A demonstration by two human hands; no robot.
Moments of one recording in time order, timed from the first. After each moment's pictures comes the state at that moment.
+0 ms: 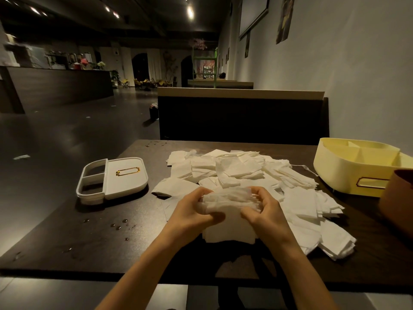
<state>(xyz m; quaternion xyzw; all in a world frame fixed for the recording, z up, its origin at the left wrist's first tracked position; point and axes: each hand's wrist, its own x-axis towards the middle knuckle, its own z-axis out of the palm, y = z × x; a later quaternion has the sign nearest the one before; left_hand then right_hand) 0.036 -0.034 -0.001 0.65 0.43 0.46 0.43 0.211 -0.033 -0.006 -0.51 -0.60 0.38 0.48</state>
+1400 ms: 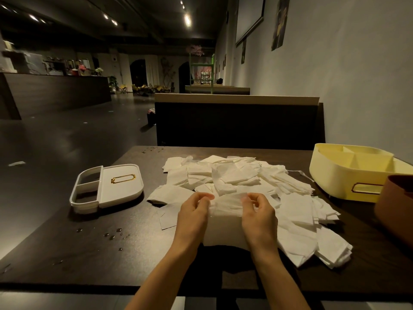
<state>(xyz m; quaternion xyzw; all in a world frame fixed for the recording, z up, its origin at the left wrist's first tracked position) 0.070 -0.019 -0.005 0.48 0.54 0.56 0.41 0.188 -0.023 -0.005 -0.61 -0.49 0.23 0.58</state>
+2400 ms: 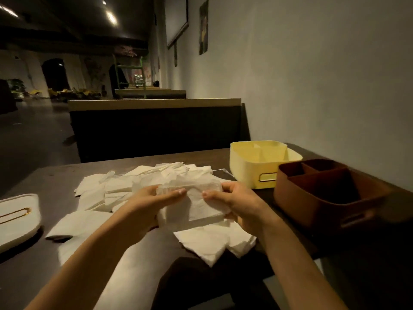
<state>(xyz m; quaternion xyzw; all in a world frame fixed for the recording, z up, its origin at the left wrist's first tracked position) 0.122 -0.002 0.056 0.62 0.37 0.37 0.59 0.316 -0.043 0.059 -0.55 -0.50 0.49 0.46</state>
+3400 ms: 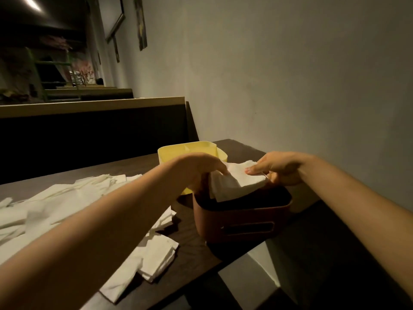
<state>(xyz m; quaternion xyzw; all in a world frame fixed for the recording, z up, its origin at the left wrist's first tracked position) 0.413 0.010 0.126 0.63 0.51 0.04 0.58 0.566 -0.085 0.133 -0.75 -0.36 0.44 0.34</state>
